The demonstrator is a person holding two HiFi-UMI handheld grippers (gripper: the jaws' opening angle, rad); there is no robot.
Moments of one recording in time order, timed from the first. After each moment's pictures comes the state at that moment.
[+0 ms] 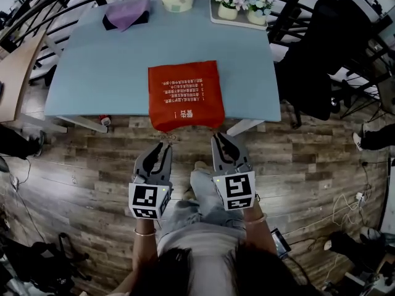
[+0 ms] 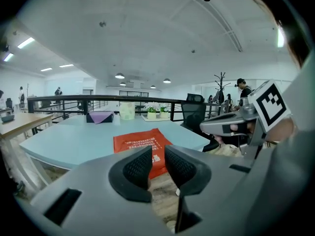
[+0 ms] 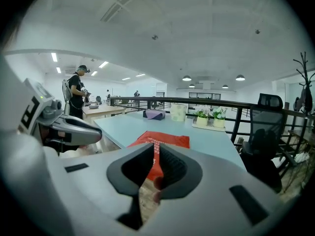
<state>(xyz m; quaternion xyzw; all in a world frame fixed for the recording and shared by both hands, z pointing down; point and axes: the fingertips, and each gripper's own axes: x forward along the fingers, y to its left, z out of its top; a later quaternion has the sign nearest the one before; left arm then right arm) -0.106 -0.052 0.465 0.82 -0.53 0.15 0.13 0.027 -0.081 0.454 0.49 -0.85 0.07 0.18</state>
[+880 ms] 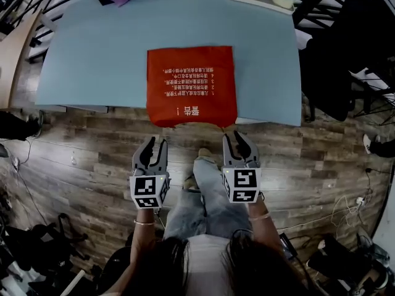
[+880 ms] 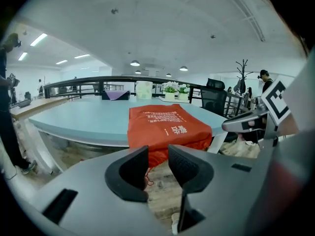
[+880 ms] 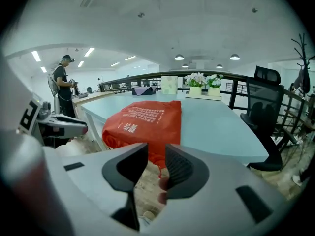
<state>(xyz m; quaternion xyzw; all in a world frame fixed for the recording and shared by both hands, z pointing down) -0.141 -0.089 0.598 0.76 -0.59 0.19 0.20 0.065 -0.123 0.594 0.51 -0.81 0.17 0.24</state>
